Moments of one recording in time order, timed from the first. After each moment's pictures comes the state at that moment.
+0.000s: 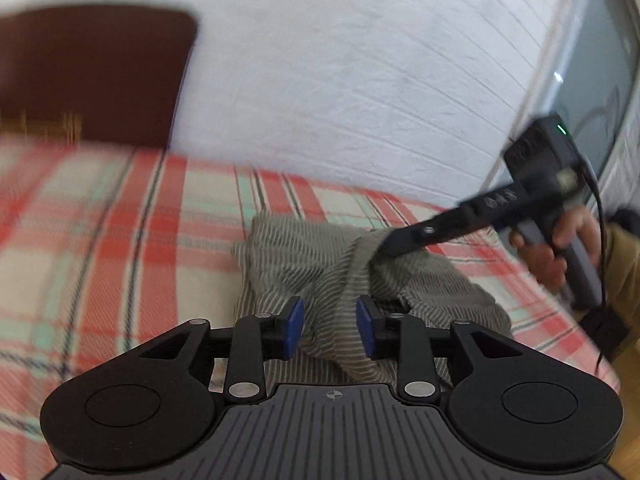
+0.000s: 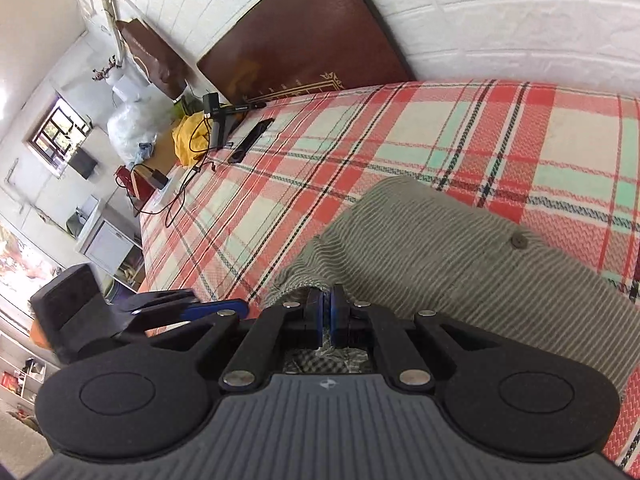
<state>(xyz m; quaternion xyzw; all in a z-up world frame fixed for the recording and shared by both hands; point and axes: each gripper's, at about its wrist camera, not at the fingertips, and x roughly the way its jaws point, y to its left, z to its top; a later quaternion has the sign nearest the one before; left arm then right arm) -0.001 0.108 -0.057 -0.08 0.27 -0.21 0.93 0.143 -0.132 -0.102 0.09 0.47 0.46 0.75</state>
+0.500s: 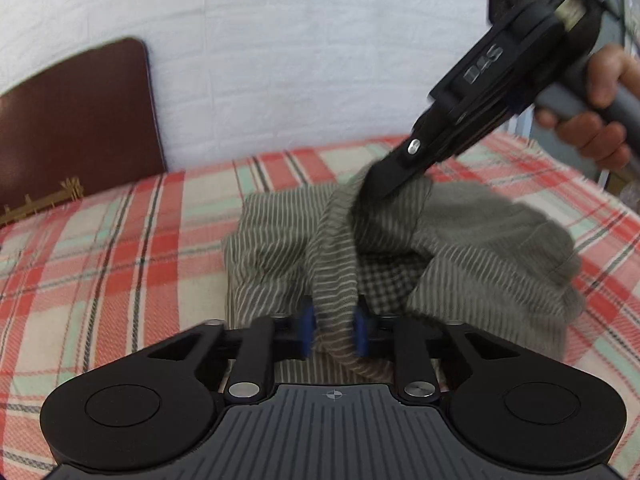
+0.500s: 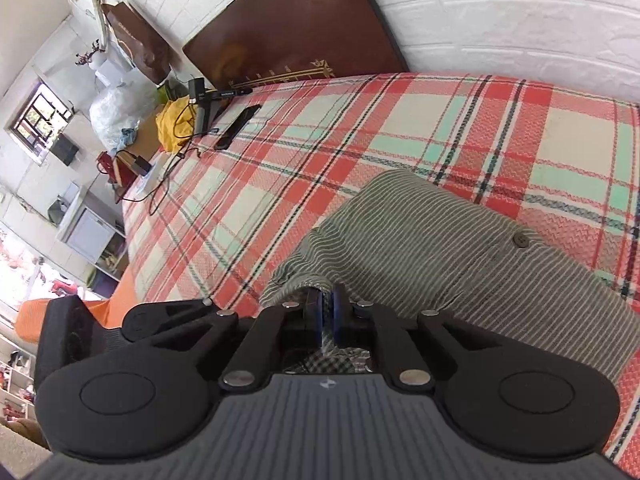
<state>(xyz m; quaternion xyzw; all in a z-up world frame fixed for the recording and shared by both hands) 0.024 0.055 -0.091 0.05 0.32 -0.16 0.93 0.140 -0.124 -0.092 0.05 0.48 0.43 0.76</state>
